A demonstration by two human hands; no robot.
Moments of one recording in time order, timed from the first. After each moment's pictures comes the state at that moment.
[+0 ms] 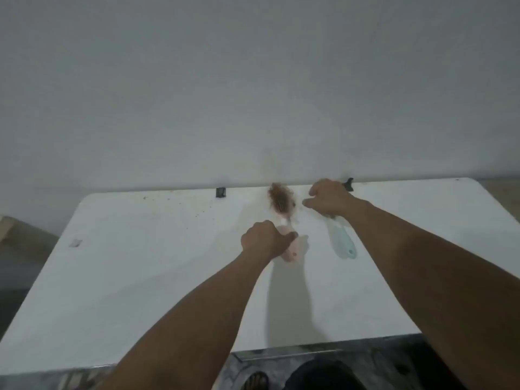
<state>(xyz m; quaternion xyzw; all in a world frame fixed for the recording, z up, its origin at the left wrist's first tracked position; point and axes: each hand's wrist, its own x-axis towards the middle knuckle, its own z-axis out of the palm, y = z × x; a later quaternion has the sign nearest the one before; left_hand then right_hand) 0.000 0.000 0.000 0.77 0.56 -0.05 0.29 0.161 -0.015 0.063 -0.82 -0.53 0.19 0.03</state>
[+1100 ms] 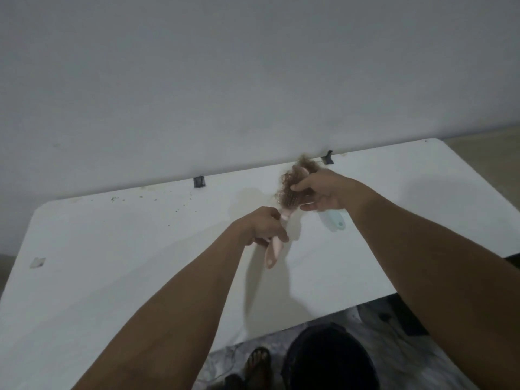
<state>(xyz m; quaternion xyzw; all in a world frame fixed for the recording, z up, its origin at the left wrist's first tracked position) -0.002 0.024 -0.001 0.67 0.40 -0.11 0.62 0.161 -0.033 0.041 -0.73 -0.16 0.53 0.39</state>
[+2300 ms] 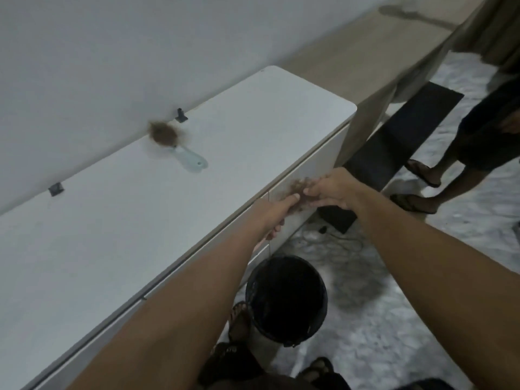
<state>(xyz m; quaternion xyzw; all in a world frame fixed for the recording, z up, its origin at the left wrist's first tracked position) 0.086 -0.281 -0.048 0.71 0.34 -0.12 0.60 0.188 -0.412 -0.003 -0.74 0.04 0.37 0.56</state>
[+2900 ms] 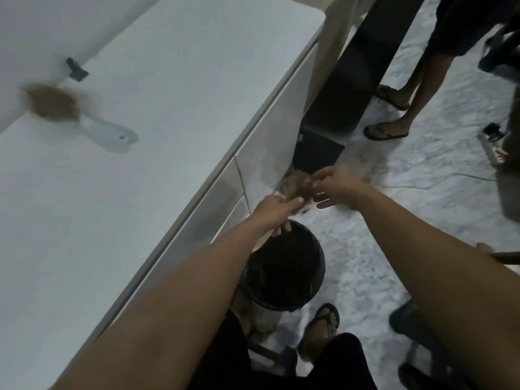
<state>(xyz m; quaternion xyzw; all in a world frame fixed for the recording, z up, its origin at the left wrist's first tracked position) 0.109 -0.306 -0.188 0.75 0.22 -0.29 0.56 0.177 -0.463 -0.142 -0.81 0.14 0.33 0.47</state>
